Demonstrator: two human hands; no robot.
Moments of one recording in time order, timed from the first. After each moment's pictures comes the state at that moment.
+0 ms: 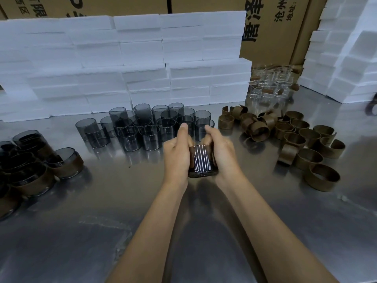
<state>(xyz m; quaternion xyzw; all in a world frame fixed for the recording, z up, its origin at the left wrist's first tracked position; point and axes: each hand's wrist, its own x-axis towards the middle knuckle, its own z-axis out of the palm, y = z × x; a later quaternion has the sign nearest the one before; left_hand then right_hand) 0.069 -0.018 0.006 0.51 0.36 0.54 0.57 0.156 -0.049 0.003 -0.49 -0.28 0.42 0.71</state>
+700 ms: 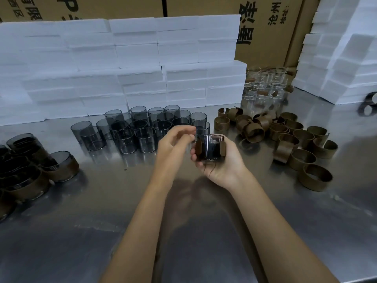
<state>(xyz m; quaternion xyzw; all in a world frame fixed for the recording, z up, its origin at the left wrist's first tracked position) 0.053 -0.009 0.014 0.64 0.30 0.48 0.52 0.182 -0.054 0.002 -0.35 -0.16 0.65 0.66</state>
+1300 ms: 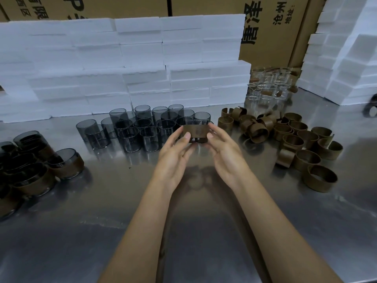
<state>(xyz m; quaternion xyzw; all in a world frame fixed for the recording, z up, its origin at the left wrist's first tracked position) 0.058 0.004 -0.002 0.36 0.25 0.48 0.76 0.174 -0.049 -0.001 -0.40 -0.26 0.45 0.76</state>
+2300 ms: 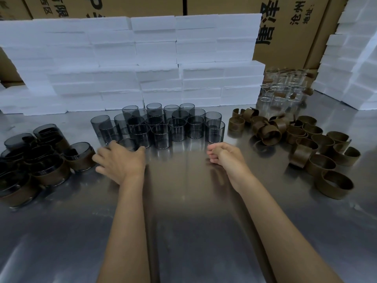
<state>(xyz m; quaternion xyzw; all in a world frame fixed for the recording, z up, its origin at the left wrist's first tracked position) -0.035 0.042 -0.004 0.50 0.77 0.37 0.12 0.176 -0.038 -0.024 -0.63 -0.33 0.37 0.59</state>
